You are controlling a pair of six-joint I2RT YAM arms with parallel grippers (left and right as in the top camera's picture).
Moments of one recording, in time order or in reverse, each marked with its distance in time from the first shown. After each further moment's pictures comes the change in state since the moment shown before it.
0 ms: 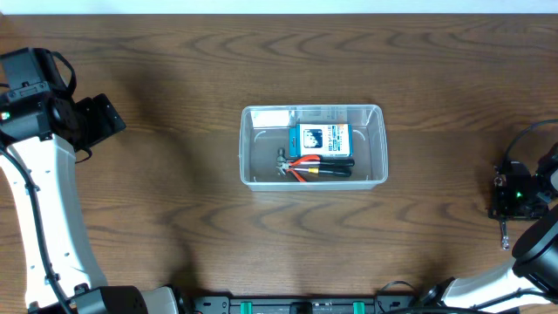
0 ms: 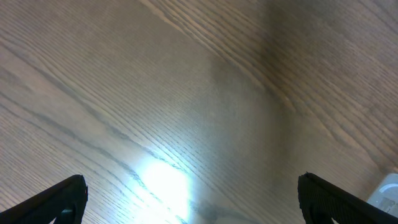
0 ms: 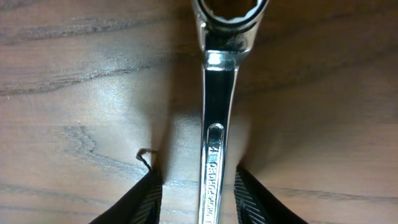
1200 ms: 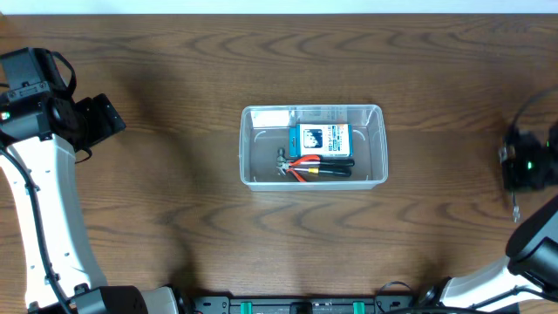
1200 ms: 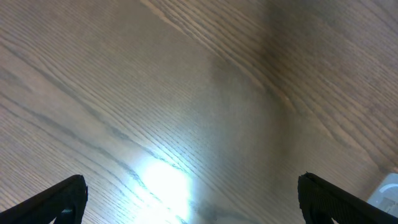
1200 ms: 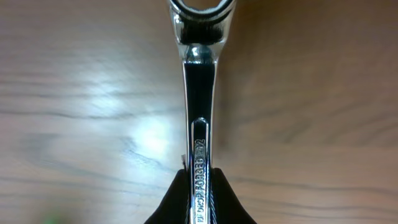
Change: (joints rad) left arm 0.000 0.000 0.000 0.000 0.000 0.000; right arm 0.116 0.000 0.284 -0.217 -0.003 0.016
